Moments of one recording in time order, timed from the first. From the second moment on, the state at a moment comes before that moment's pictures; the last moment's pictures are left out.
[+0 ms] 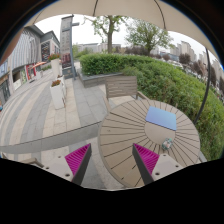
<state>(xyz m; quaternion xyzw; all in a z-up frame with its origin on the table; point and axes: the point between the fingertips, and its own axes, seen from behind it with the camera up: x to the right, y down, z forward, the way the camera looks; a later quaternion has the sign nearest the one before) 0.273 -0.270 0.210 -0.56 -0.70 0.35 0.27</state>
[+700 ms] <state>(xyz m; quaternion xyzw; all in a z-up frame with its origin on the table) 0.261 -0.116 0.156 -0.66 -0.60 0.27 0.34</state>
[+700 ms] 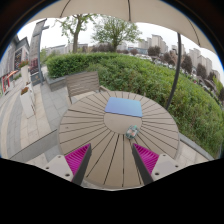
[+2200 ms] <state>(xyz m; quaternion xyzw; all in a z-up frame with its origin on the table) 0.066 0.008 -0.016 -0.71 -0.55 0.29 0.35</state>
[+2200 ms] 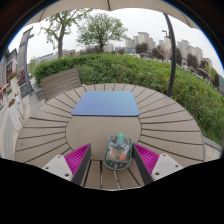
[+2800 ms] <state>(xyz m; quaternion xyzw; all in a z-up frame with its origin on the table) 0.046 0.007 0.001 -0.70 -0.58 0.27 0.31</state>
